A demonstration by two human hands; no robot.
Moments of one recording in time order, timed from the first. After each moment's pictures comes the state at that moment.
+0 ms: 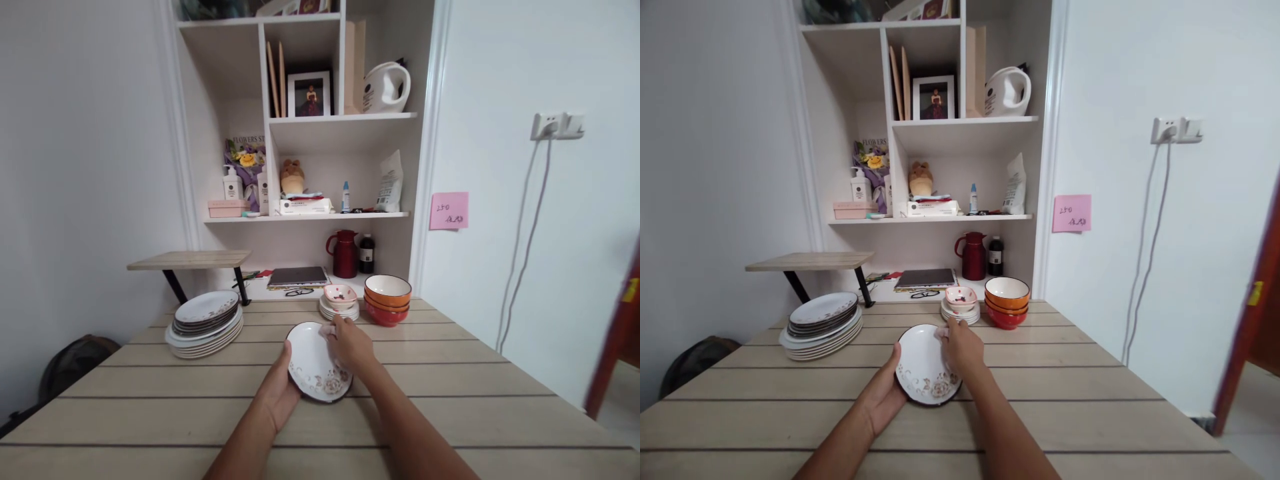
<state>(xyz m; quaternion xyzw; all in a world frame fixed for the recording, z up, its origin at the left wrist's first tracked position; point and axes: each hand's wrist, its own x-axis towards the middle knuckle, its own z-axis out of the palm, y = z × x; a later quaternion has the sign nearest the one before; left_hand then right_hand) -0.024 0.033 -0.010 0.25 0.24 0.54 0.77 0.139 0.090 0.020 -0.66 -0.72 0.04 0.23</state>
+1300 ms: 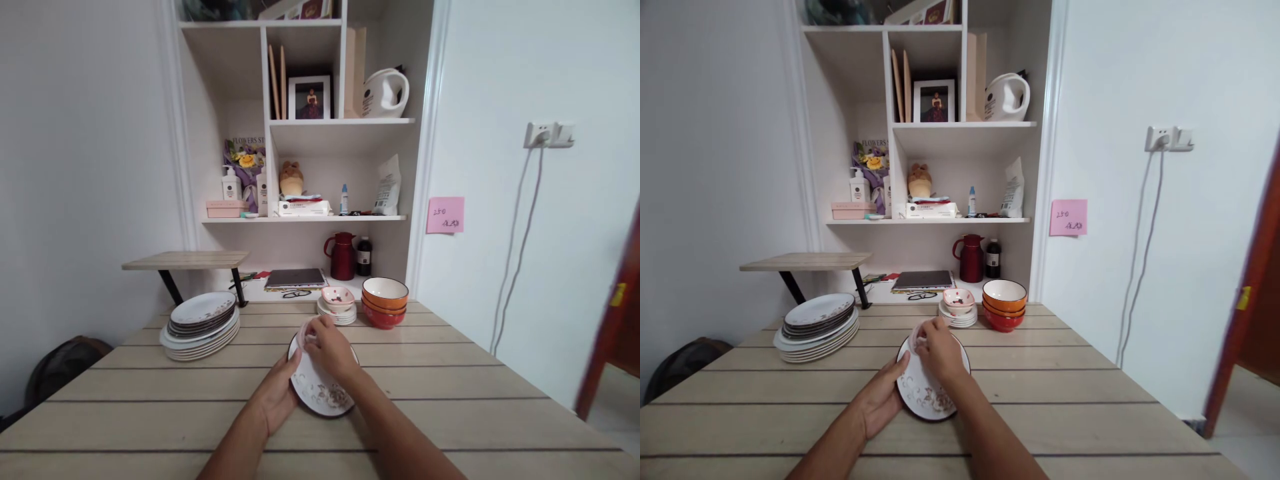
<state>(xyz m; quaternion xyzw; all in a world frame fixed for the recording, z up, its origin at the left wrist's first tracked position) -0.024 0.028 -0.004 0.30 0.27 0.52 0.75 0.115 0.083 0.019 -0.50 -0.80 0.09 0.33</state>
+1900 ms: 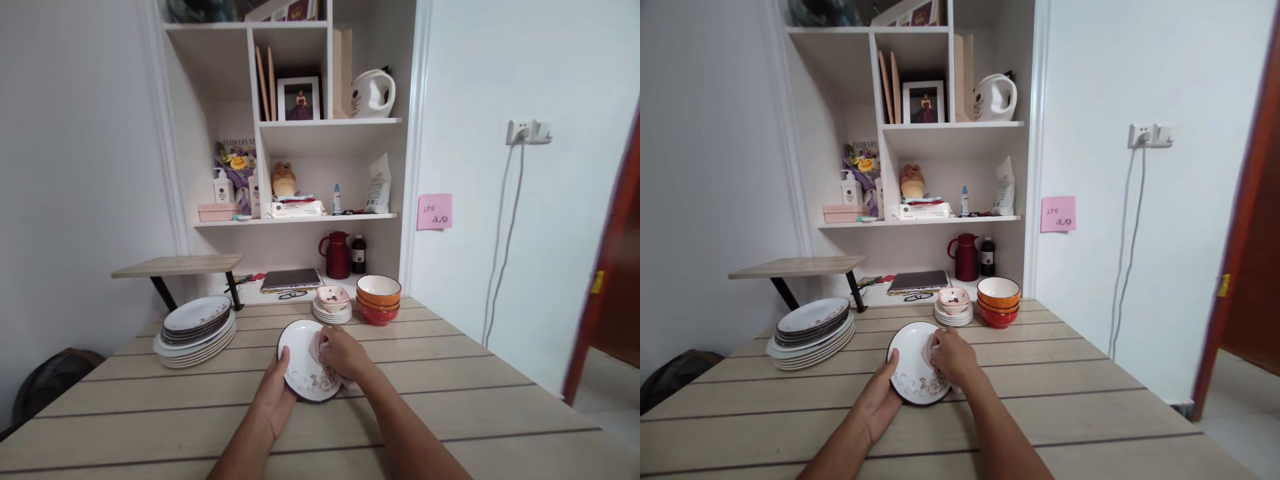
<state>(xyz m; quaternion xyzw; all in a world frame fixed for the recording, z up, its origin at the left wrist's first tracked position) -0.019 0.033 -0.009 0.25 0.28 0.59 0.72 0.147 0.080 0.020 -0.58 -0.77 0.13 0.23</state>
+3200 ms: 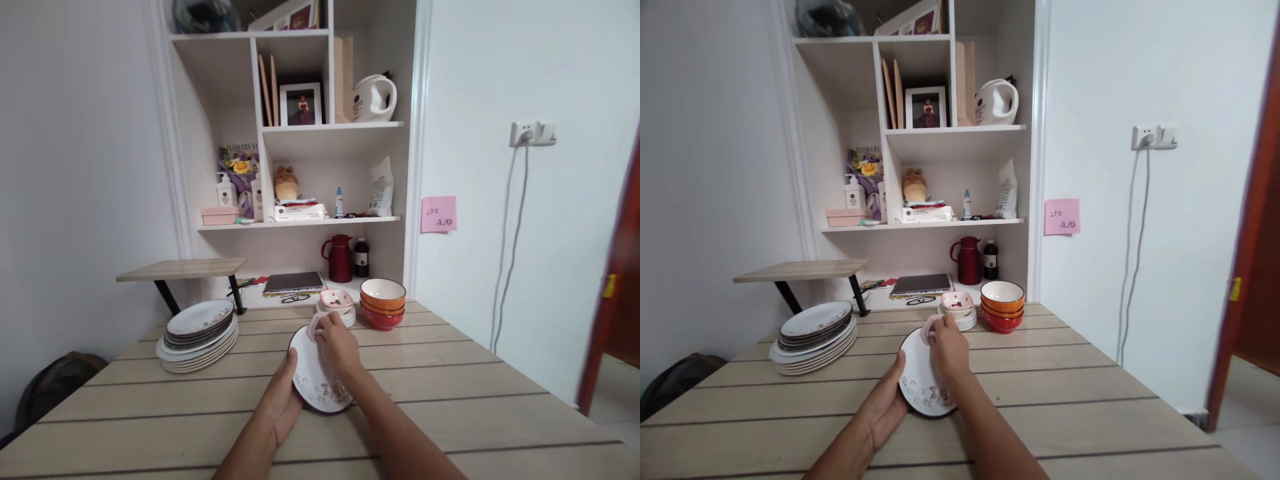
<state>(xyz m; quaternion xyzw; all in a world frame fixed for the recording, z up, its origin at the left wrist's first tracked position) -0.015 0.032 -0.007 0.28 0.25 0.54 0.75 0.118 0.085 0.032 -0.61 -0.73 0.00 0.30</state>
